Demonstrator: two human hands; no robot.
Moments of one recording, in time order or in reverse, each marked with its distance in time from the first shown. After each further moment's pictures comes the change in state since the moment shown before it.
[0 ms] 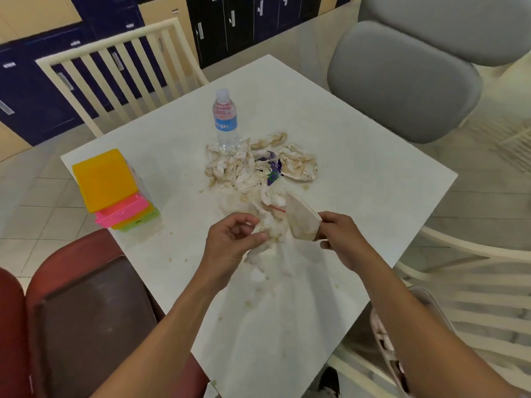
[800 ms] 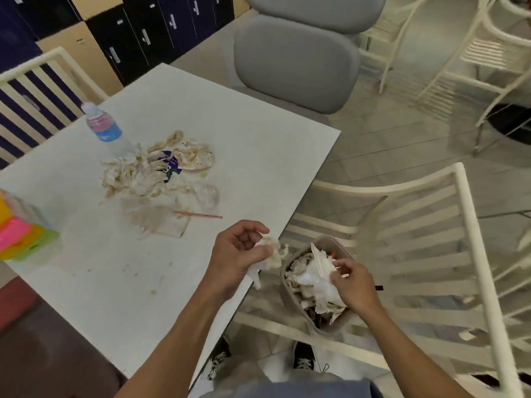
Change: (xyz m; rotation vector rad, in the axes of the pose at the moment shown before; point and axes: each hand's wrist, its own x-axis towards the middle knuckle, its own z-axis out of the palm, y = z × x) left_hand -0.103 -0.034 0.207 0.143 -0.326 0.040; right_hand -0.120 0.231 -0.179 -0.164 0.489 0.070
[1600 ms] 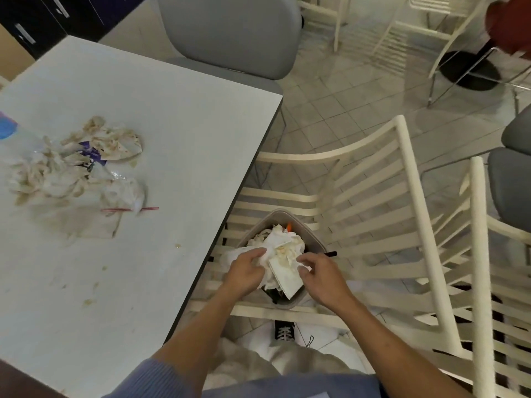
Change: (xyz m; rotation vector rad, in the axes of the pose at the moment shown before) left_hand 0.025 -0.166 0.092 0.698 -0.241 -0.454; right_hand -0.009 0.065 -0.025 -0.178 -0.145 -0.047
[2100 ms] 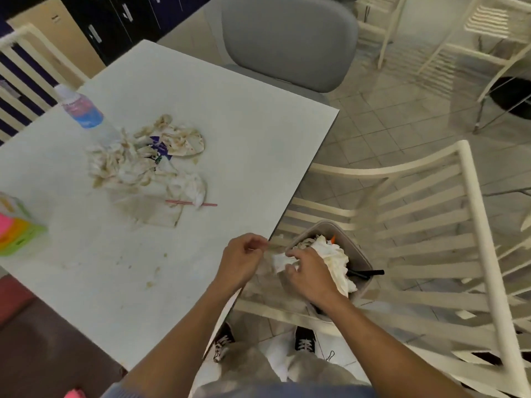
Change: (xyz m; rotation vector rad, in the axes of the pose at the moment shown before) left_hand -0.040 -0.007 -0.108 -0.212 0.267 0.099; right_hand 0.011 -0.101 0.062 -0.082 -0.082 -0.195
